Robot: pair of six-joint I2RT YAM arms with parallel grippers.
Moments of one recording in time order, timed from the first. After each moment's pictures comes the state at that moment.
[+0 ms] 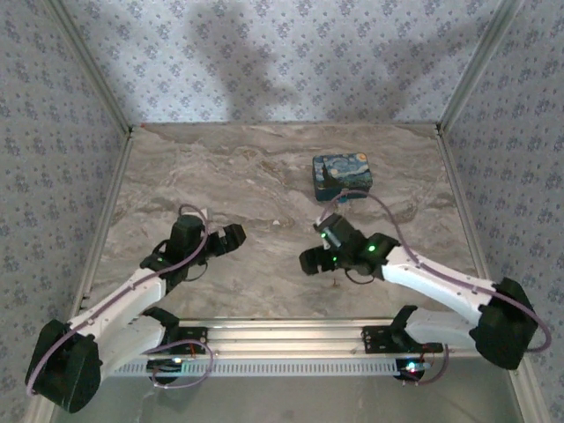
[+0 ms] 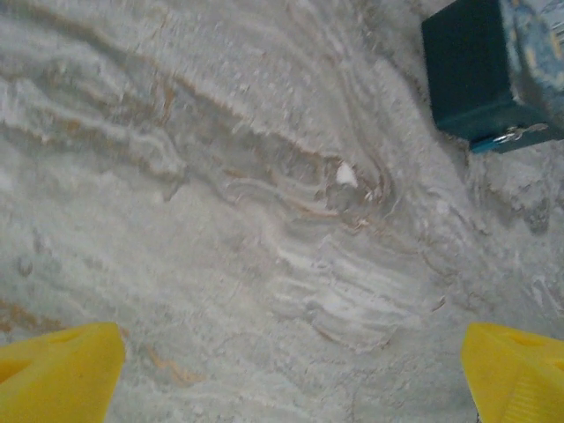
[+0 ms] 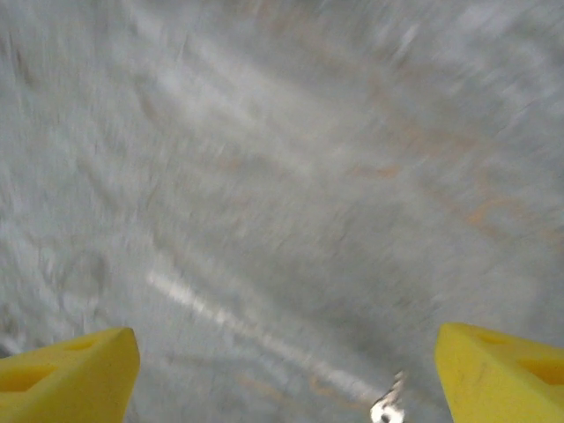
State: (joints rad) left arm -0.48 0.93 0.40 -0.13 0.15 -0.80; right arm 0.89 1.17 0.76 -0.63 0.03 0.48
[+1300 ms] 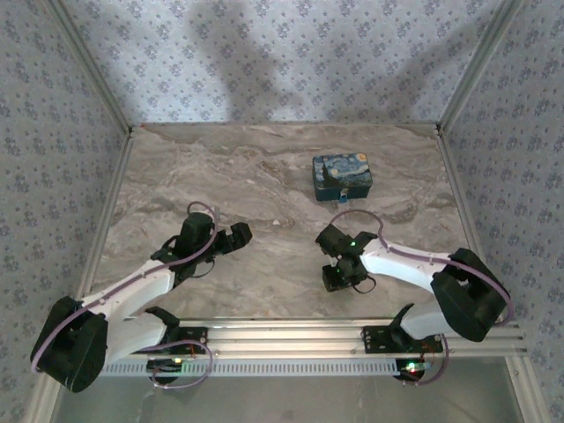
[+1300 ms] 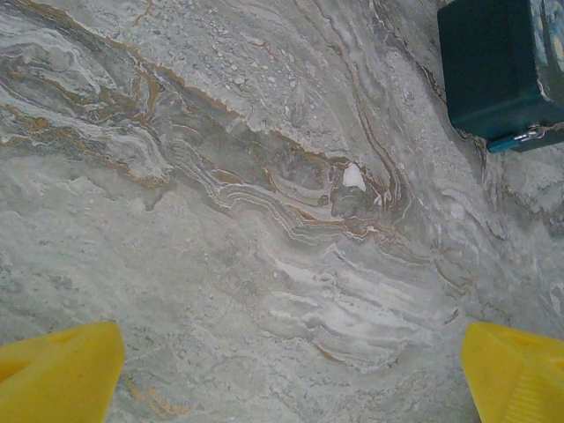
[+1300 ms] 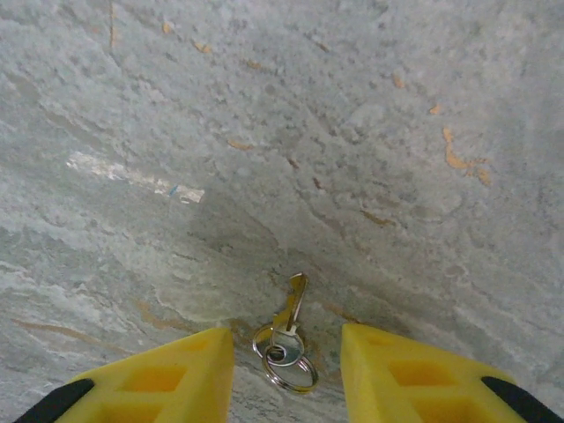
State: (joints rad) left arm -0.52 1.06 0.43 -0.04 0.12 -0.81; right arm 0.78 1.38 0.68 -0.74 -0.05 0.46
